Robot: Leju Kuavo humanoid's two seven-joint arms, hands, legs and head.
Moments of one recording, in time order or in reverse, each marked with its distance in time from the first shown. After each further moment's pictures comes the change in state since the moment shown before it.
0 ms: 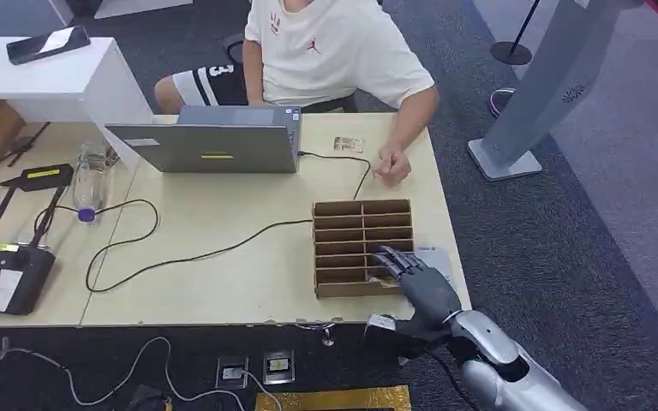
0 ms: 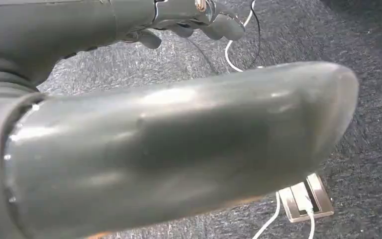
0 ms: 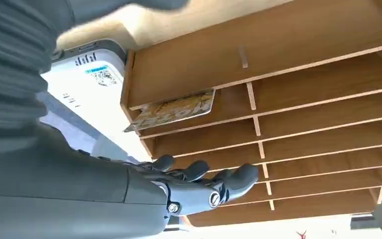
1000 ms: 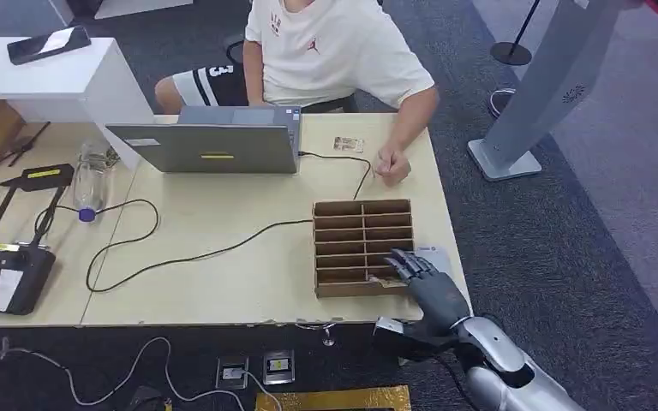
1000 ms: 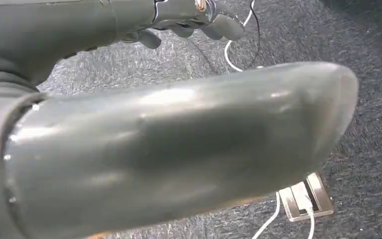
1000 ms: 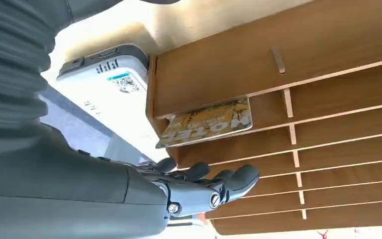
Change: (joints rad) left arm 0.003 0.000 -0.005 0.000 0.006 0.001 -0.007; right arm 0.026 -0.019 -0.002 0.042 0.008 -0.074 0.019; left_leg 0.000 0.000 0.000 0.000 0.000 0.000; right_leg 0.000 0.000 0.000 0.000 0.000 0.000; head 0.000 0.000
